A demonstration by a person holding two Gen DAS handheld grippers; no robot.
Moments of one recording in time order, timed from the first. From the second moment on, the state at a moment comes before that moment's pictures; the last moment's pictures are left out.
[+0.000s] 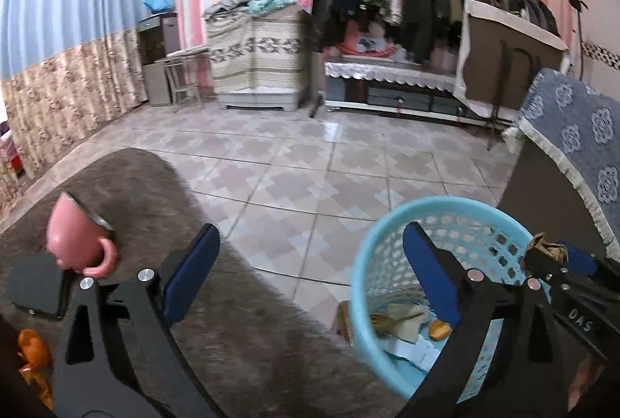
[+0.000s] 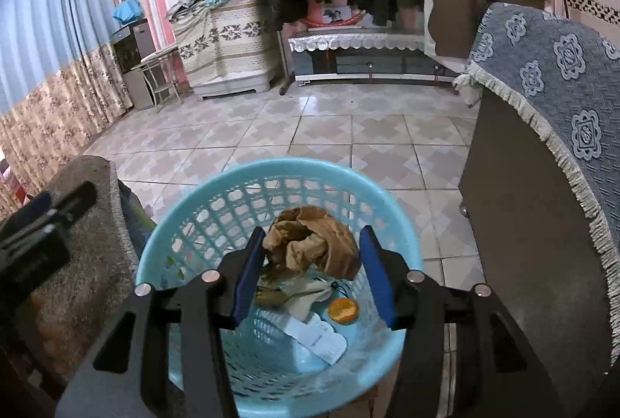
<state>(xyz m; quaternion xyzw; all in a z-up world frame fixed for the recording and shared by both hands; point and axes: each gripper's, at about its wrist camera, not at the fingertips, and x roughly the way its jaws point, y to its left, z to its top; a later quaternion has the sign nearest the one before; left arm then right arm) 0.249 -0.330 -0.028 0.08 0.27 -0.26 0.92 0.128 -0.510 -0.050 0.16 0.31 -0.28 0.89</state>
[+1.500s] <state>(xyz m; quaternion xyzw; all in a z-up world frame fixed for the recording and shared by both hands) 0.145 0.042 -0.031 0.00 0.30 0.00 0.95 0.157 -0.282 -0.030 0.04 0.29 -0.06 0.96</state>
